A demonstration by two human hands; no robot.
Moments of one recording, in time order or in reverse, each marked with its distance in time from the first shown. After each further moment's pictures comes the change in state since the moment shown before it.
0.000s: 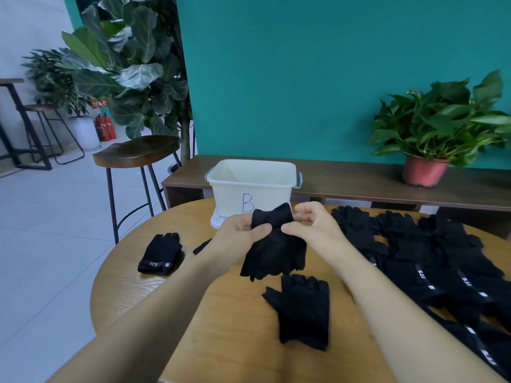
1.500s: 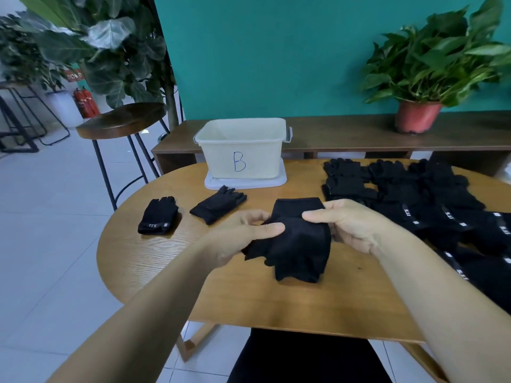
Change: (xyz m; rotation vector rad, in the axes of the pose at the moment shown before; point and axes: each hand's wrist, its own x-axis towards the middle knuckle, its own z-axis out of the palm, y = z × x) left_hand -0.047 -0.035 0.019 0.066 -0.290 -0.224; right_hand -0.059 0.047 -0.034 0.302 -0.259 0.307
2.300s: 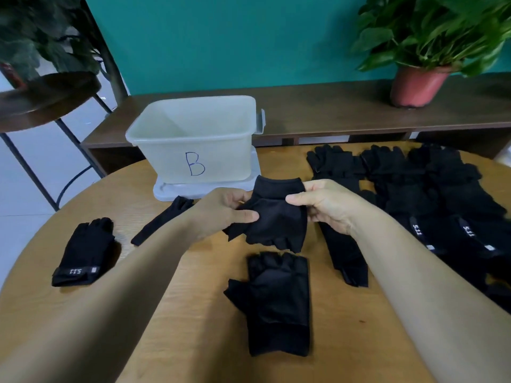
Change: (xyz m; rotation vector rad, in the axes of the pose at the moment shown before) left_hand 0.172 0.014 -0.048 0.186 -0.031 -0.016; right_hand 0.143 -0.012 -0.065 0.036 0.090 0.058
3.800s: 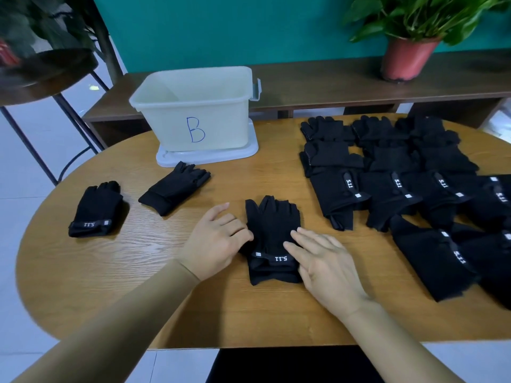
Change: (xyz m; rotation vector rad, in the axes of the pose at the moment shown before) left_hand -0.076 -0.112 0.049 1.290 0.304 0.871; right_hand -0.112 0.163 0.054 -1.198 0.417 -0.777
